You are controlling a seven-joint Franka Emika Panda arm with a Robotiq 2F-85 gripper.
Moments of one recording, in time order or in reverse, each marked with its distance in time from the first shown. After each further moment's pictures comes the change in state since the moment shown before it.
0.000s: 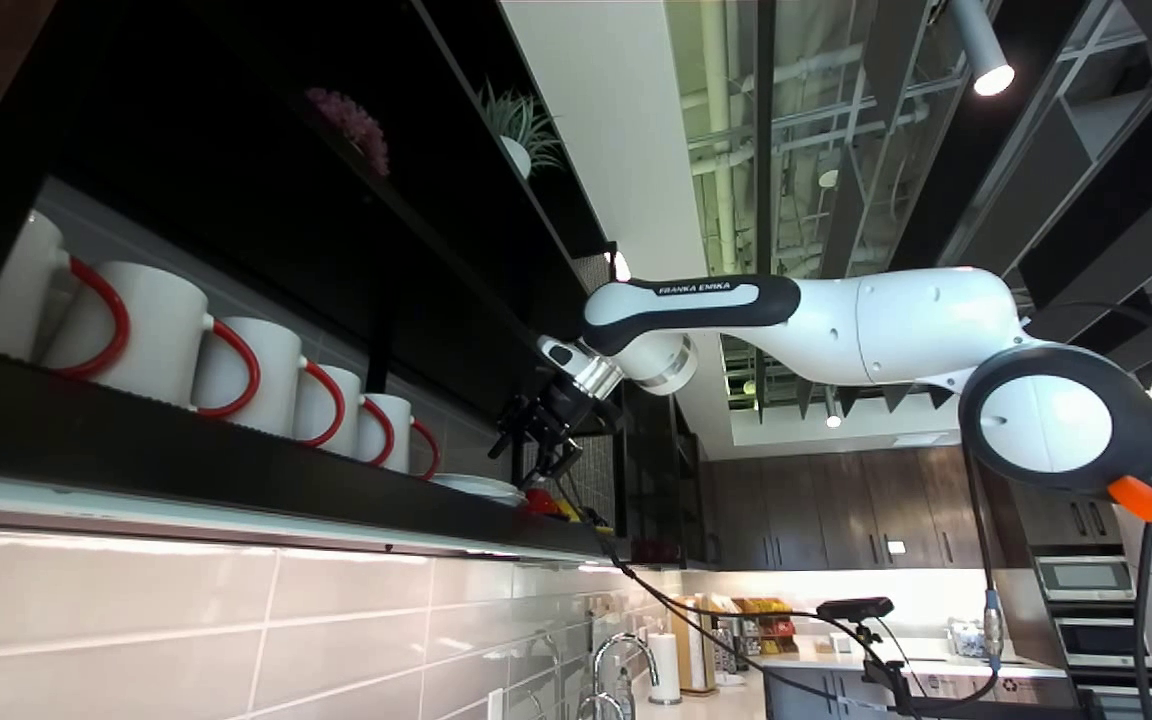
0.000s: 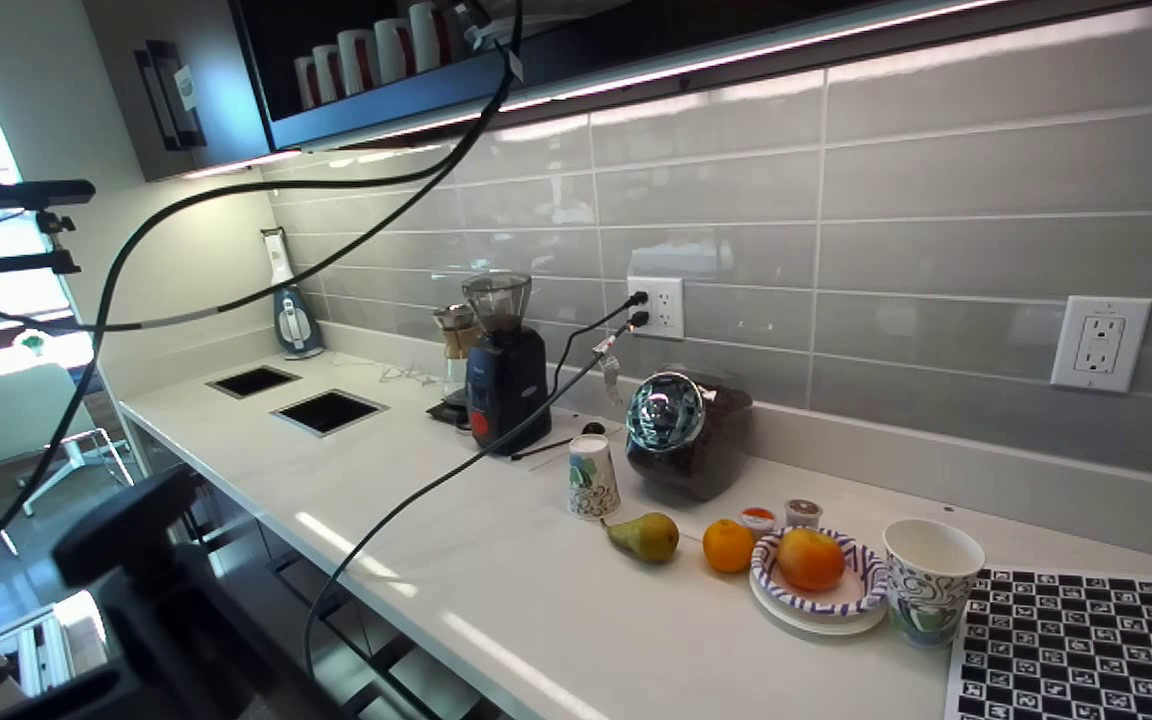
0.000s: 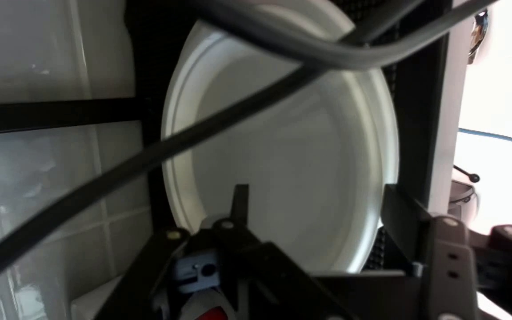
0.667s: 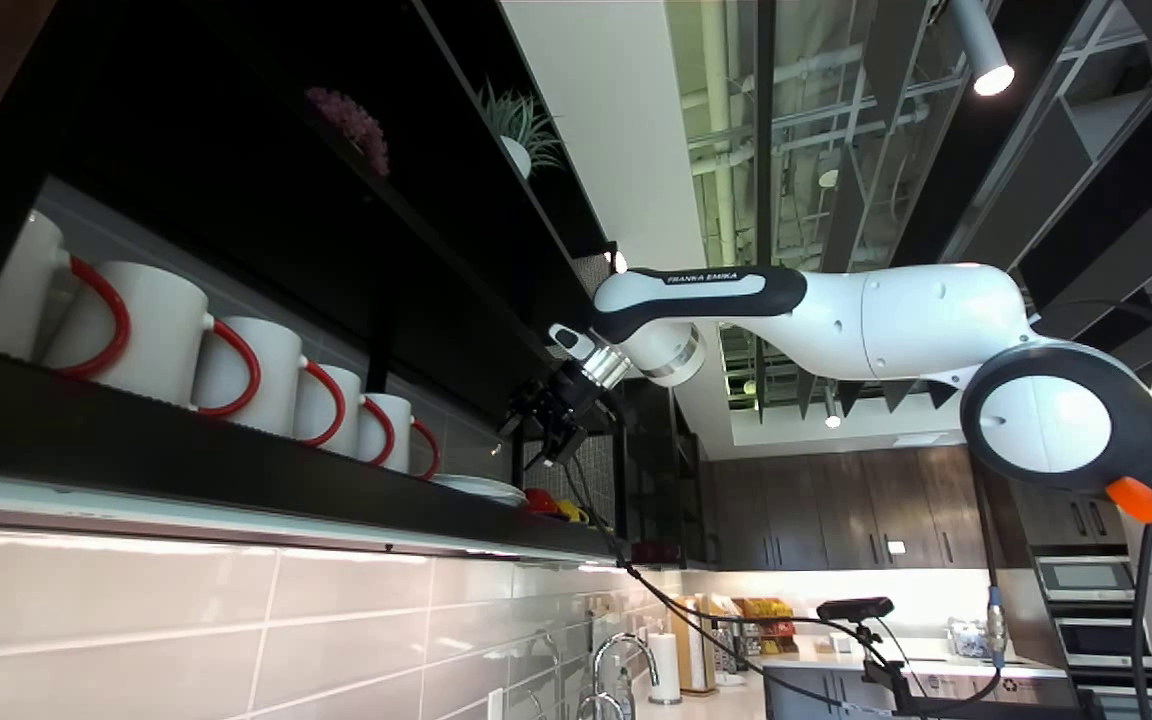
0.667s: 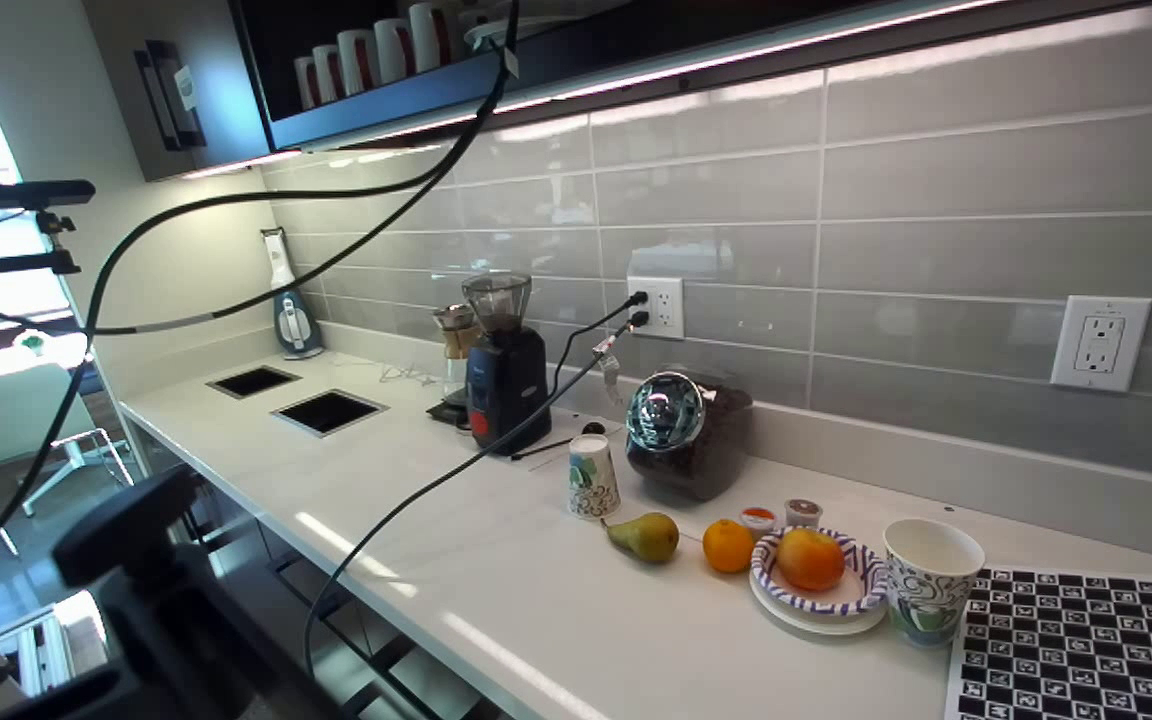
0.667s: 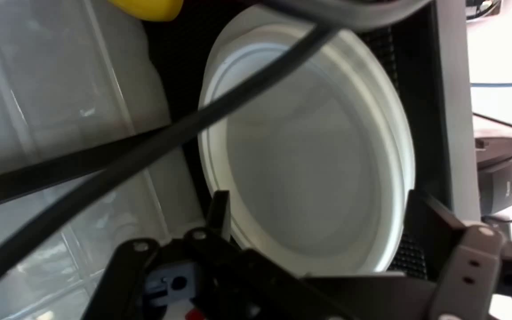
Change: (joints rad) arm 0.015 0.015 -0.053 0.013 0.063 0.011 0.199
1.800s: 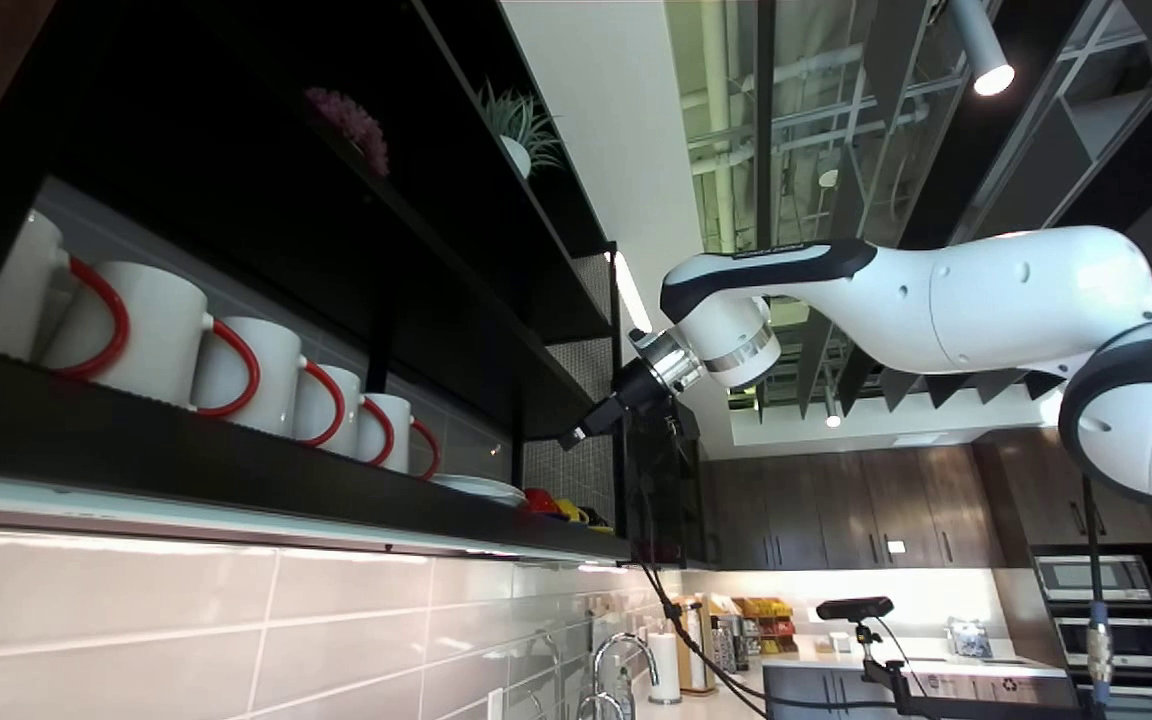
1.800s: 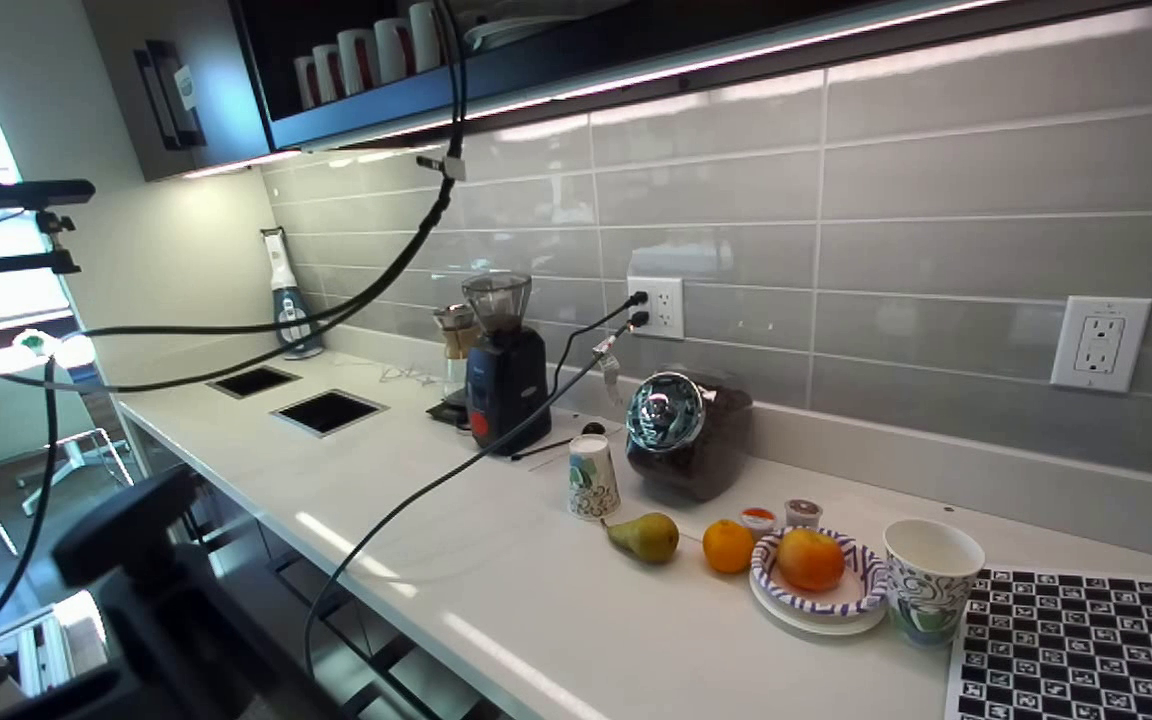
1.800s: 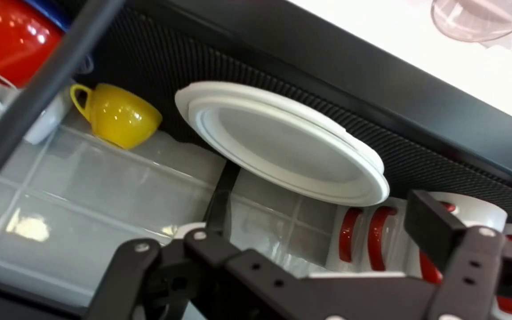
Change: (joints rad) arm 0.196 0.305 -0.421 -0.341 0.494 -0.062 0.545
